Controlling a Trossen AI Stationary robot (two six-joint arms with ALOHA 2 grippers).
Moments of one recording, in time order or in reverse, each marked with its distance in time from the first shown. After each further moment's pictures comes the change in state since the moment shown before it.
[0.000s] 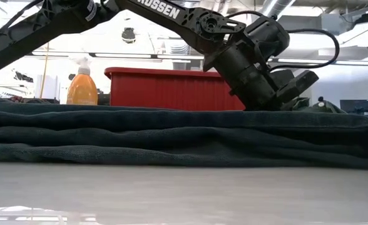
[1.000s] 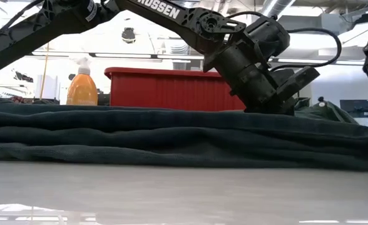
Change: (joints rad) left arm 0.005 0.001 0.000 0.000 0.043 0.009; right arm -0.043 -0.001 -0.017 0.016 -0.029 -0.037
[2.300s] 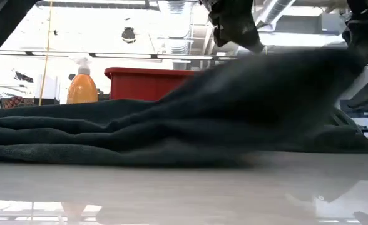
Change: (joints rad) left arm -0.095 -0.374 -0.001 -0.352 -0.049 0.422; right arm -0.109 -0.450 -0.112 -0.312 0.223 -0.070
